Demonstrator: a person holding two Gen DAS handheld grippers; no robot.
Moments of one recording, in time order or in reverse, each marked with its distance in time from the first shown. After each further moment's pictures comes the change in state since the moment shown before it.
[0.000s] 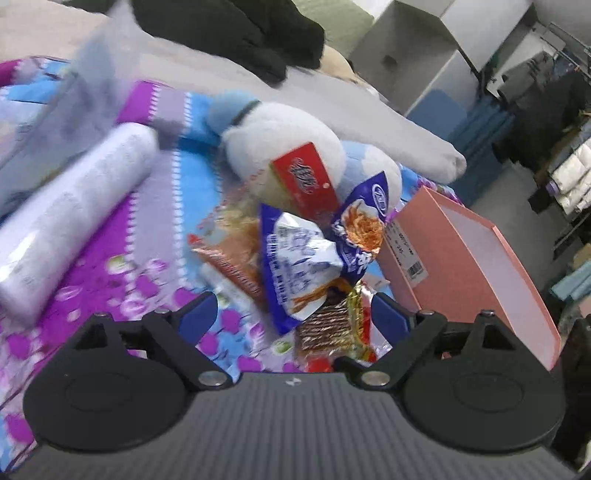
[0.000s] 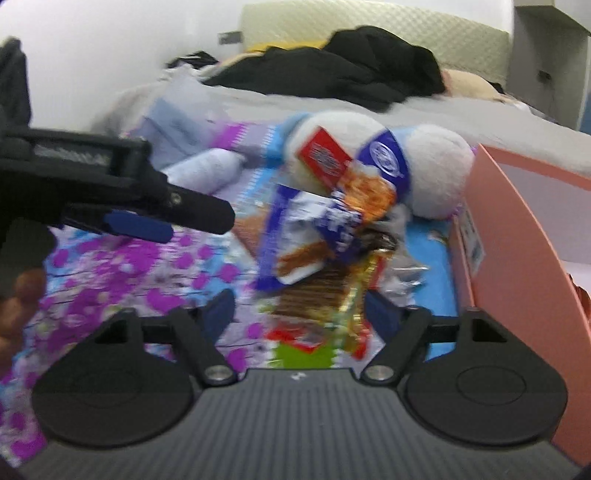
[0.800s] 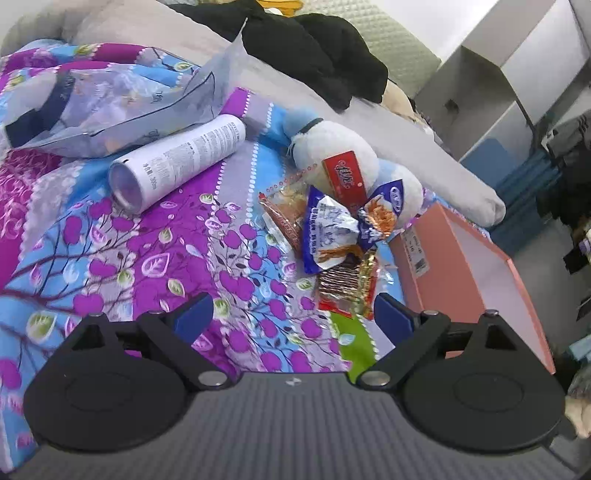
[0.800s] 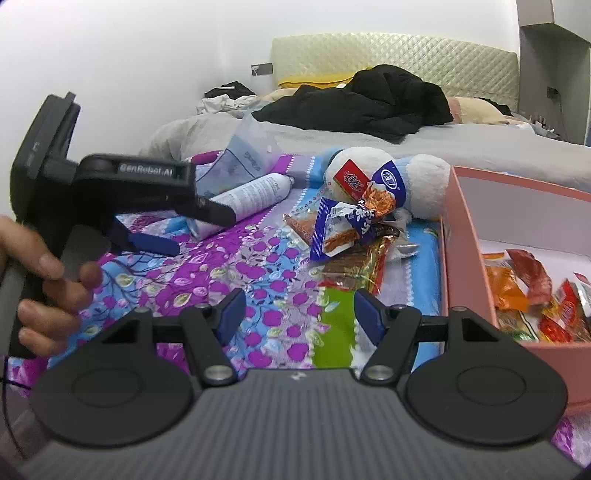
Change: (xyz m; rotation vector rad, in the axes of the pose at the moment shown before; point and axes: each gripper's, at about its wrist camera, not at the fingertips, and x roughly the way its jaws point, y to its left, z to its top) left arm -0.106 -0.021 -0.069 -0.185 -0.099 0.189; right arm -0.138 0.014 -0.038 -0.005 -0.092 0.122
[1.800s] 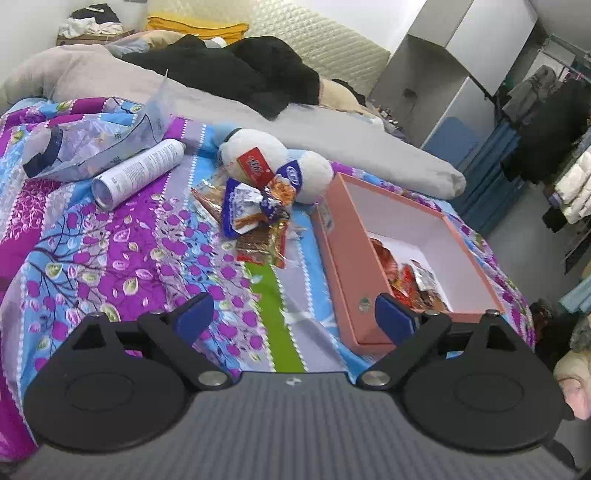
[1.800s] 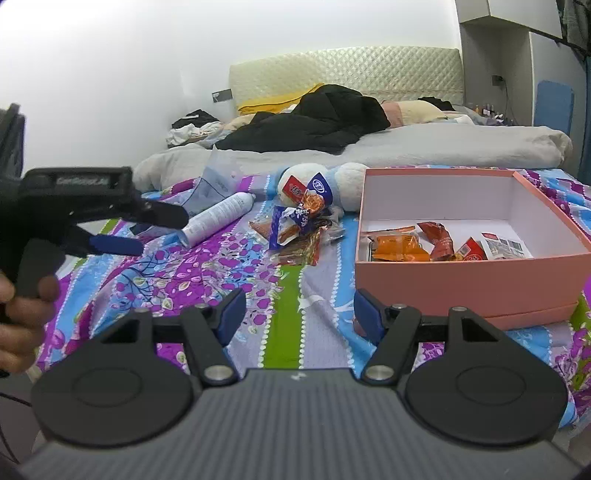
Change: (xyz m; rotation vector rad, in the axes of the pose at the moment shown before) left arm -0.128 -0.120 -0.078 0.150 -0.044 -0.003; right arm -0.151 -0.029 -0.034 0.123 -0.050 -0.083
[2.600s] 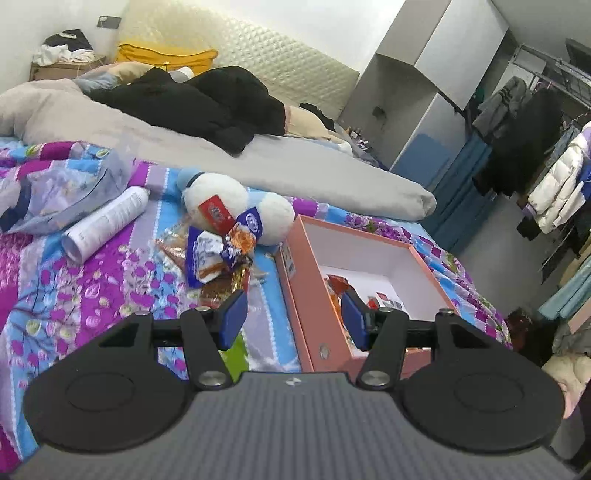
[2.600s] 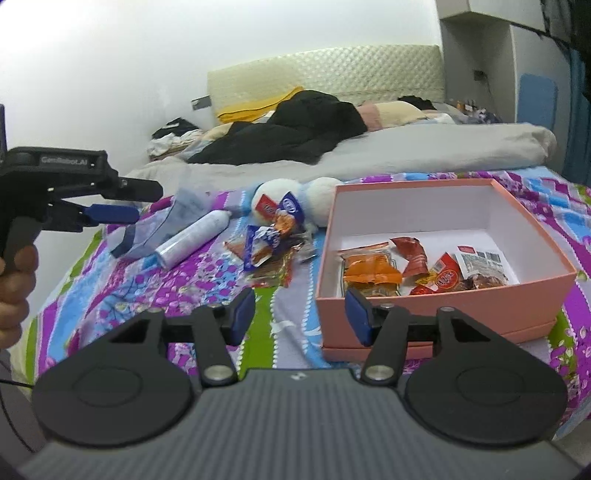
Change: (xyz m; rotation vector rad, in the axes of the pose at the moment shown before) left arm -0.028 -0.032 0.037 0.039 -0.078 -0.087; right arm -0.005 -0.029 0.035 0.030 0.005 -0.038
